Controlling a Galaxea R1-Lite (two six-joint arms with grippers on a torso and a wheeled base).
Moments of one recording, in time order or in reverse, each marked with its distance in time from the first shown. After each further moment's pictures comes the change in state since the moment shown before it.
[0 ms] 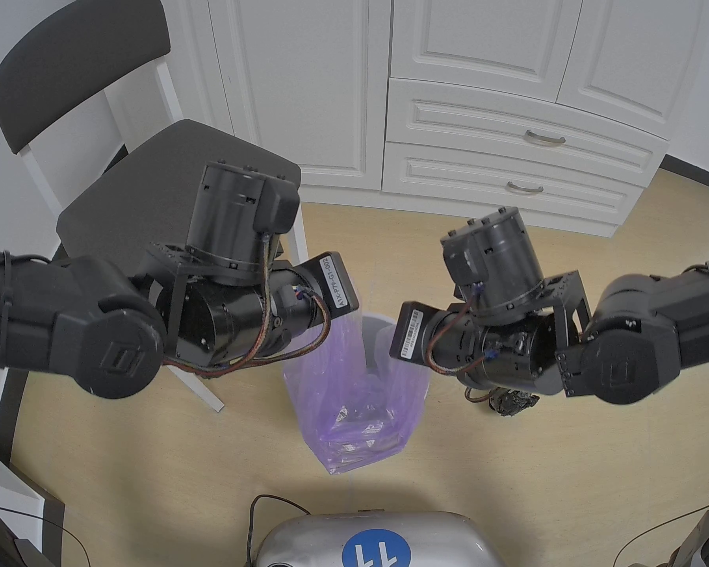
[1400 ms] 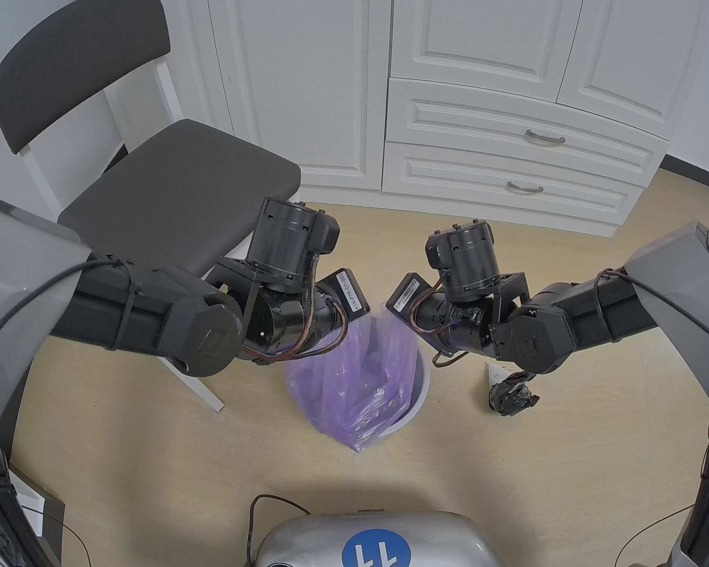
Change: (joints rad) left arm 0.069 0.231 -0.137 -0.003 -0.034 -0.097; right arm -0.176 0.287 -0.161 -0.216 0.107 0.242
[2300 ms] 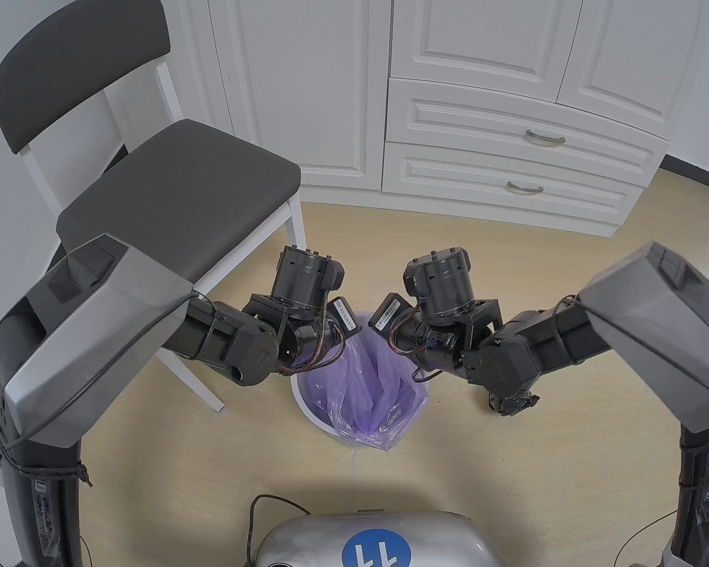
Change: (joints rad) left arm 0.078 0.259 -0.092 -0.121 0.000 -0.047; right arm 0.017 0.104 -0.010 -0.109 -0.007 0.003
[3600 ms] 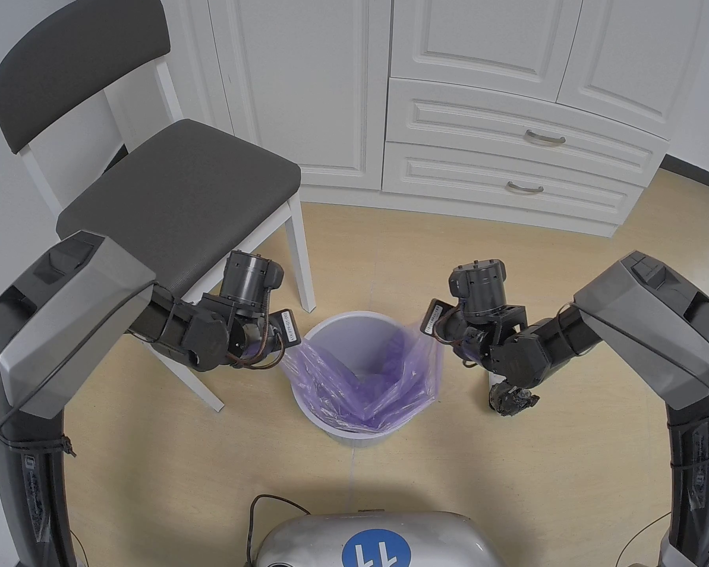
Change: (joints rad) left arm 0.161 0.002 0.062 0.040 0.017 0.297; right arm -0.163 0.100 0.028 -0.141 -0.107 -0.362
